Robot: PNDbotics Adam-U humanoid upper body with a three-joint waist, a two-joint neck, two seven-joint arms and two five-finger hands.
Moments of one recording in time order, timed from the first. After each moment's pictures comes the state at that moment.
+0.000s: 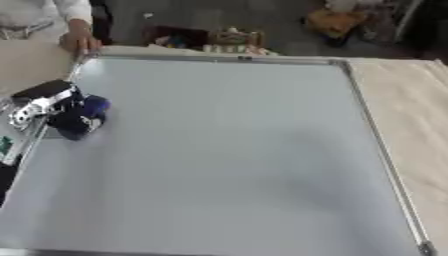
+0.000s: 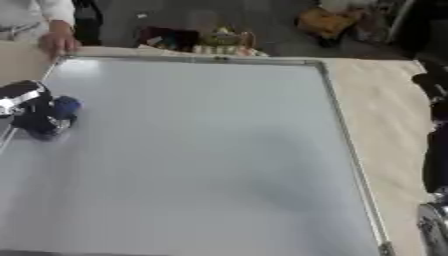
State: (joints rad) left arm -1.14 0.44 0.02 -0.70 -0.99 -0.16 -0.45; right arm -0.27 -0.34 -0.15 -1.99 -0.14 -0.21 -0.31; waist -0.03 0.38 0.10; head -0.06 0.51
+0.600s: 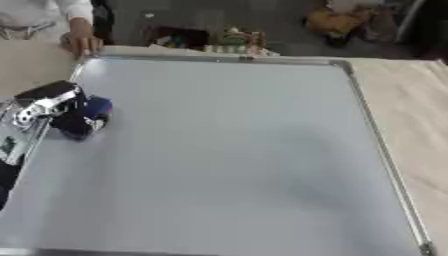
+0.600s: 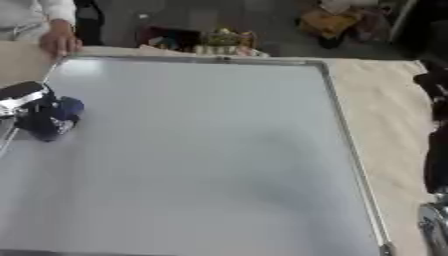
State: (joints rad) left arm -1.14 0.44 0.01 -0.71 -1.00 -0.17 -0.46; right arm -0.28 -0.34 -0.15 -1.99 -0.14 -0.21 -0.32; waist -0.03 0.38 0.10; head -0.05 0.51
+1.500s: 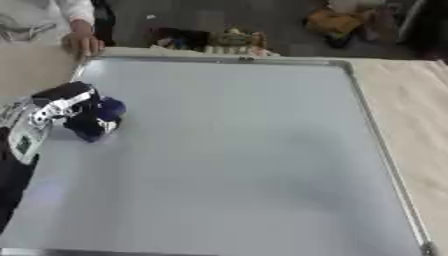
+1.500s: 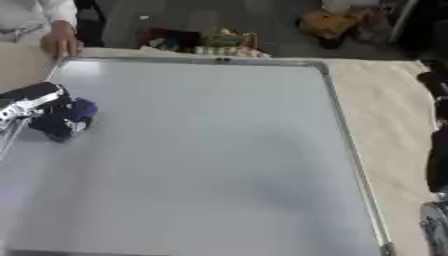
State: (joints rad) left arm -1.15 0.40 -0.02 -0.72 -1.00 -0.20 -0.47; right arm -0.28 -0.34 -0.15 -1.99 -0.15 -0.20 -0.32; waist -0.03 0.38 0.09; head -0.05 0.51
